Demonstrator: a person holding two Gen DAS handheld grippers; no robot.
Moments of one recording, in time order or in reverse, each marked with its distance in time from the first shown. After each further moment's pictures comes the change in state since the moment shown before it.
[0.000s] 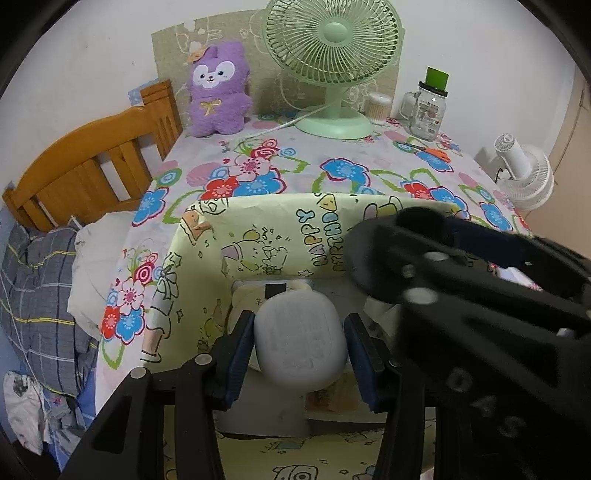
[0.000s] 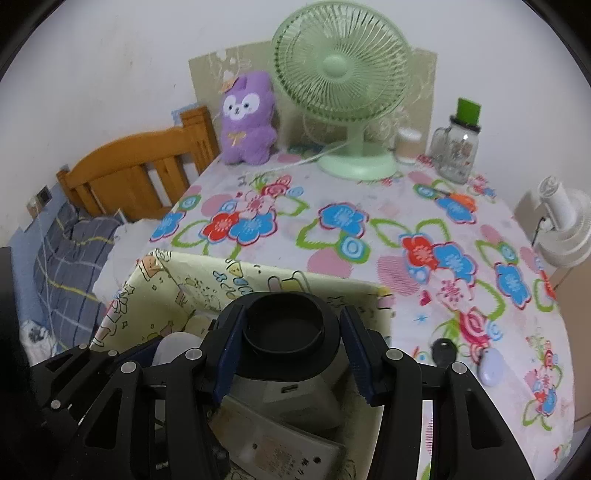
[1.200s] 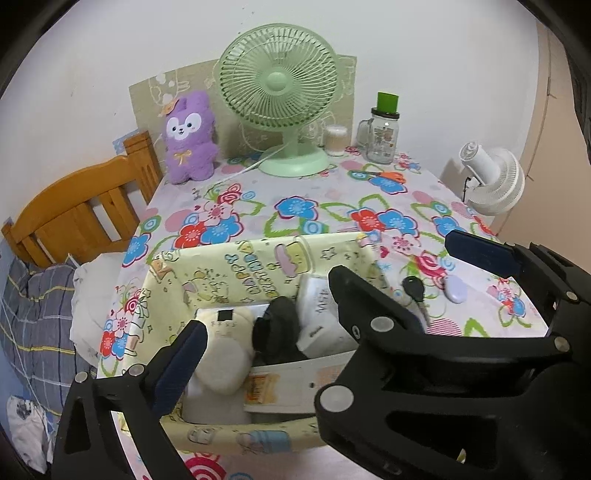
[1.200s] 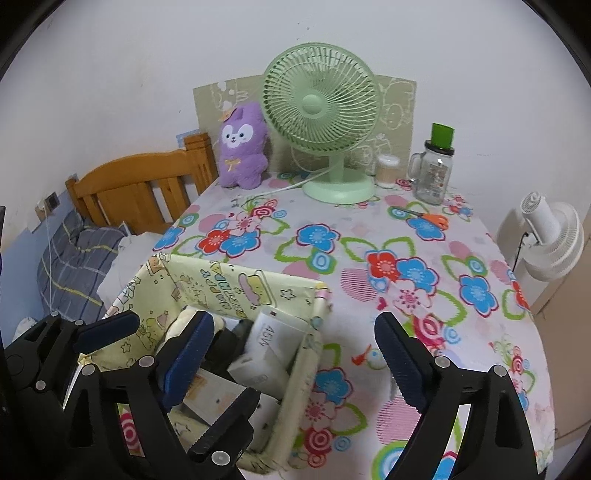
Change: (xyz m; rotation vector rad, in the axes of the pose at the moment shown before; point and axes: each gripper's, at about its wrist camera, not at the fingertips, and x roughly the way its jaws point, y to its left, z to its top) left arm -0.050 -0.057 -0.002 0.079 -0.129 -0.021; right arm -0.061 -0.034 -0.018 -0.027 -0.114 -0.017
